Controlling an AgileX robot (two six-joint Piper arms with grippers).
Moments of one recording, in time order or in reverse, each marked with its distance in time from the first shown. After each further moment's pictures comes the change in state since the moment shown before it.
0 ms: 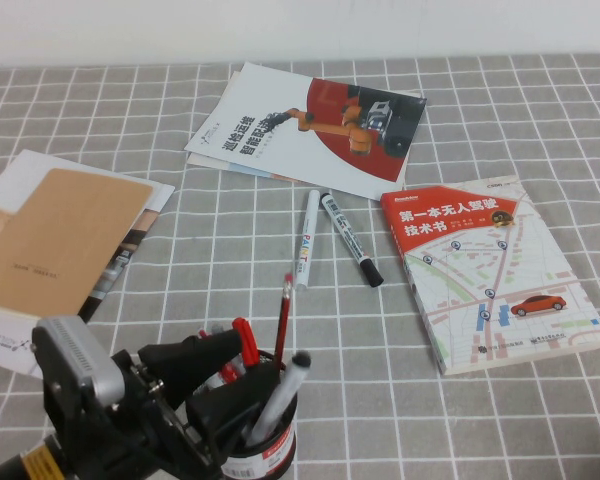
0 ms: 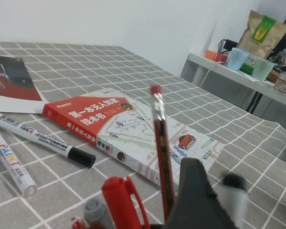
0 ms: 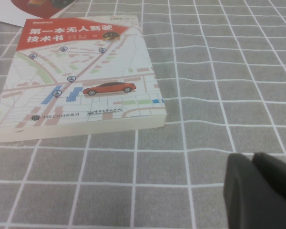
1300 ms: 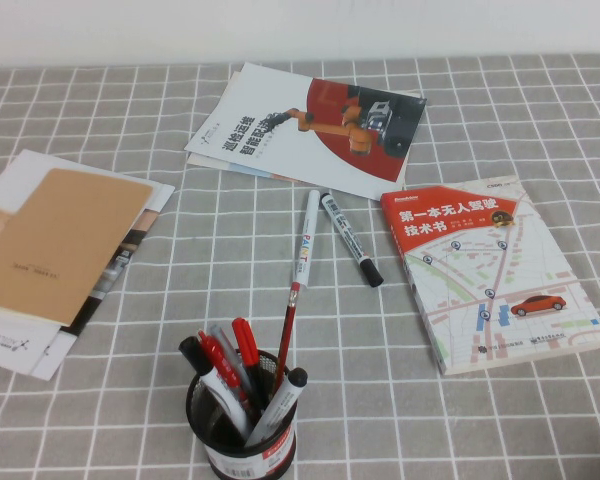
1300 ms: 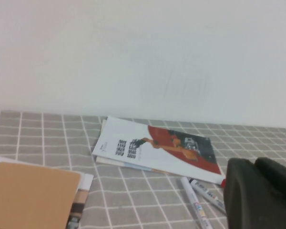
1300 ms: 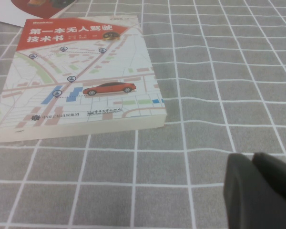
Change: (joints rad) right arm 0.000 0.000 0.000 0.000 0.000 0.000; left arm 0.000 -1.088 -0.181 0.012 1.327 -0.266
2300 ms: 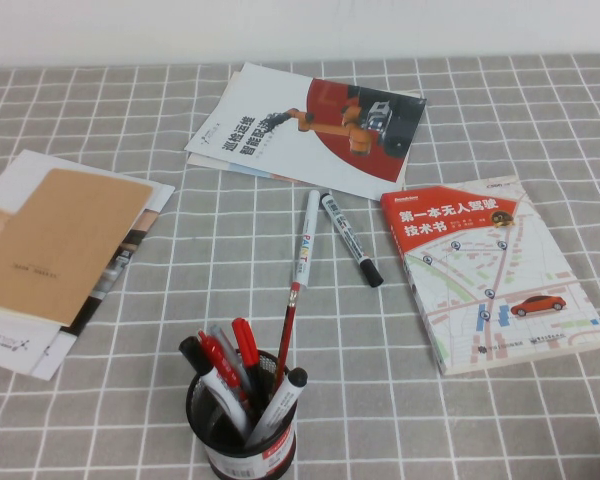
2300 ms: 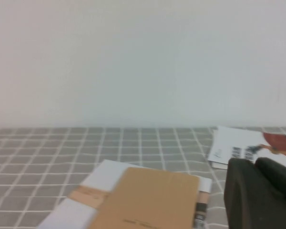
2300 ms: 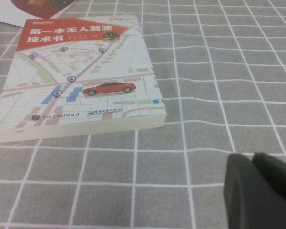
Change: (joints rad) right arm 0.000 0.000 0.000 0.000 0.000 0.000; left arm 0.424 -0.235 0.170 -0.737 -0.030 0.917
